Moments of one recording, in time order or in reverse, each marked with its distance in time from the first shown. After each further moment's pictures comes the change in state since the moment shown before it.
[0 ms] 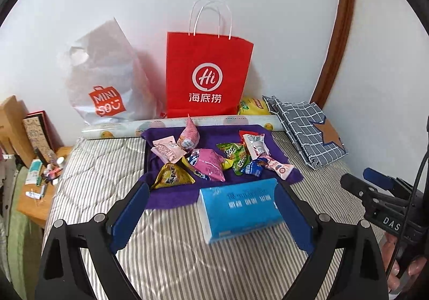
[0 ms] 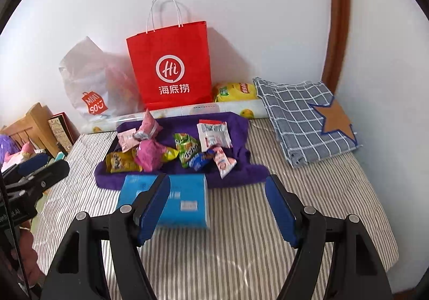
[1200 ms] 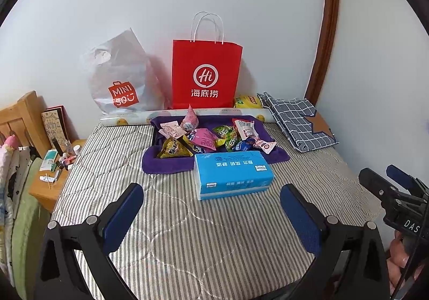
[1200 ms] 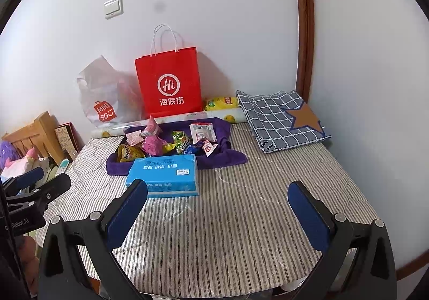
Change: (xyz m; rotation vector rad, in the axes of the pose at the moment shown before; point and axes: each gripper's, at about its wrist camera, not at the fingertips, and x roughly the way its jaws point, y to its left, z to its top) left arm -0.078 -0.031 -0.067 0.001 -0.047 0.045; right arm -0.098 -0.022 -0.067 0.025 -0.131 -0.021
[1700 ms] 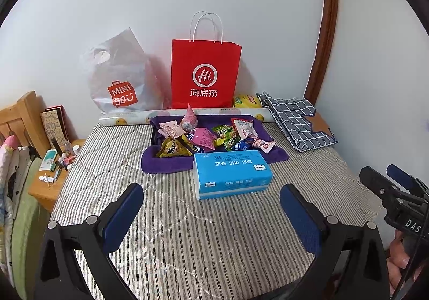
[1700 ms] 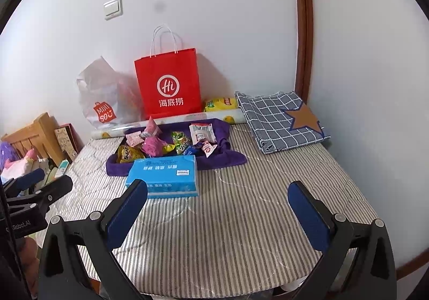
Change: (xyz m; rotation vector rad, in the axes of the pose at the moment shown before) left arm 0.000 -0.001 -0.001 0.002 0.000 -0.003; right arm -0.004 -0.001 -0.001 0.010 -0.013 0.003
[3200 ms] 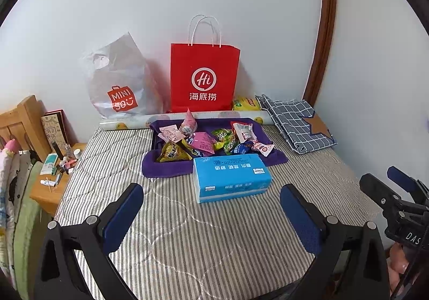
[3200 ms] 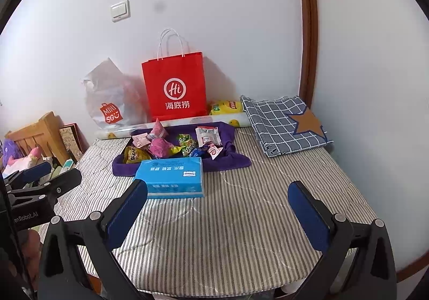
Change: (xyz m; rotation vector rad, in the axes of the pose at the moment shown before) left arm -0.005 0.000 0.009 0.012 -0.005 -0.003; right arm -0.010 0.004 0.003 -0.025 -0.010 0.022
